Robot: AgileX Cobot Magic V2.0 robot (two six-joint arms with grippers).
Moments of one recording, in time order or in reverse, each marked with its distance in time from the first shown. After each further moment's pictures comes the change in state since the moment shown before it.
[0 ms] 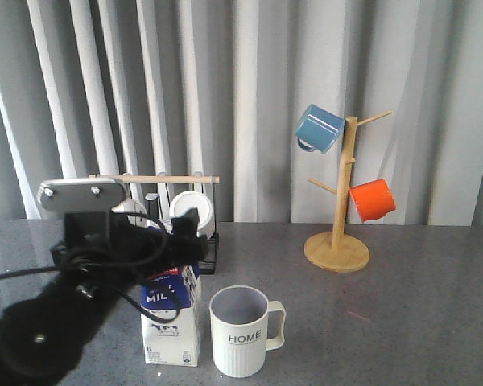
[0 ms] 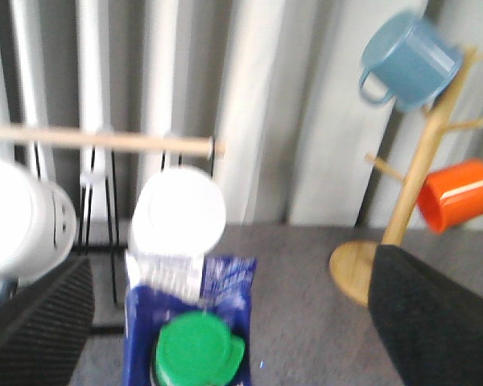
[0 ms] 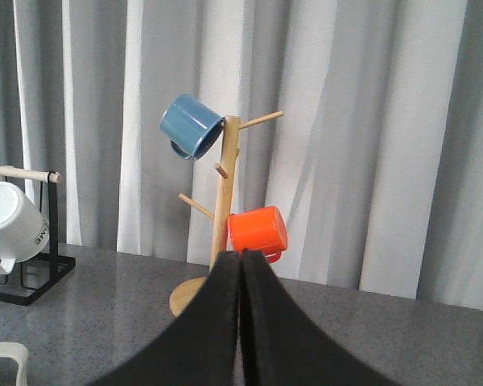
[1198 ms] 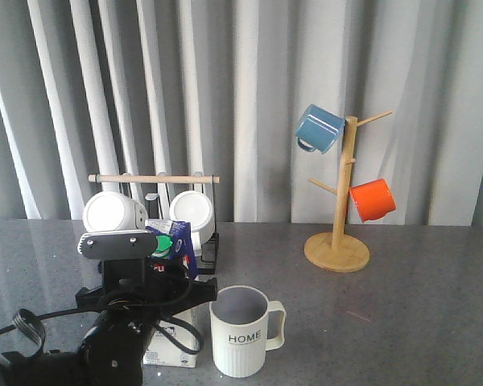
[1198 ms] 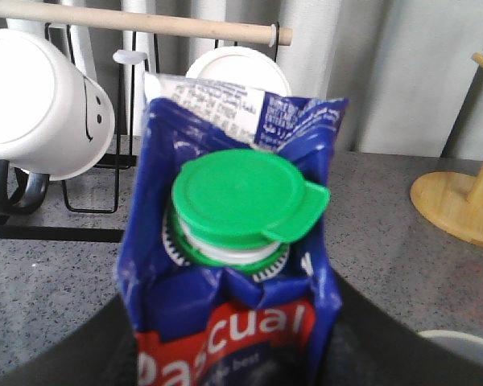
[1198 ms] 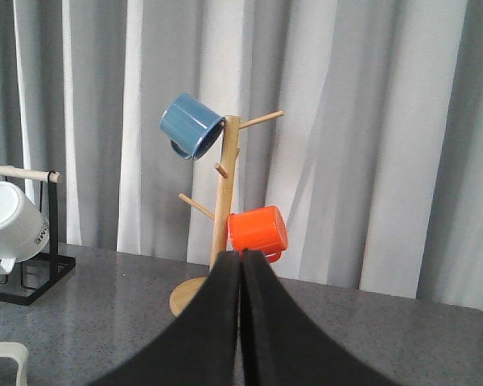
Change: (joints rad) left arm 0.003 0.236 -0.001 -0.045 -0.117 -0.056; right arm 0.000 0.000 0.000 0.000 0.000 0.000
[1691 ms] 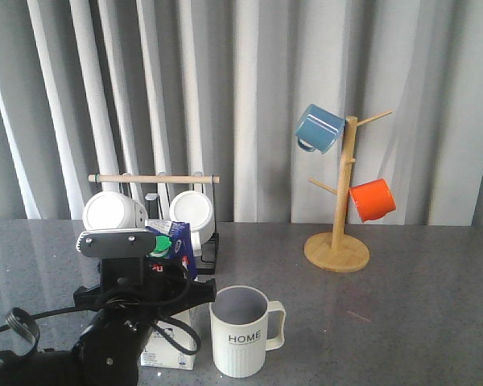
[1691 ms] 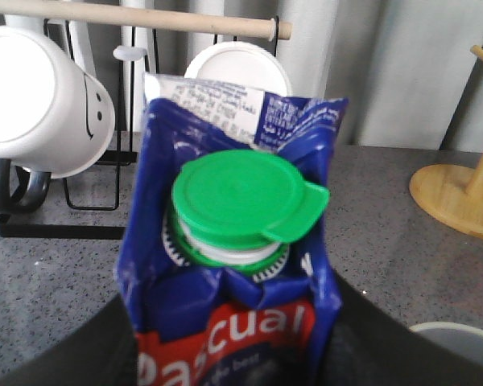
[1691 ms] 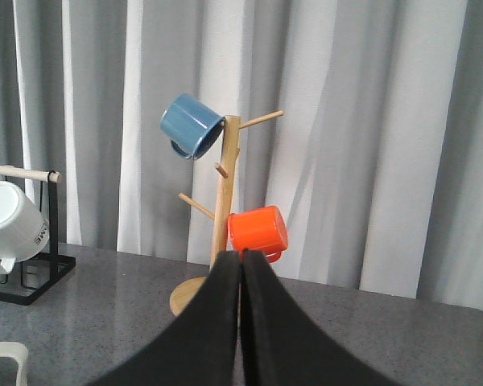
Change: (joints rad) left arm 0.006 -0.014 0.005 -0.012 0.024 0.032; right arm 0.000 0.000 0.000 0.000 0.000 0.000
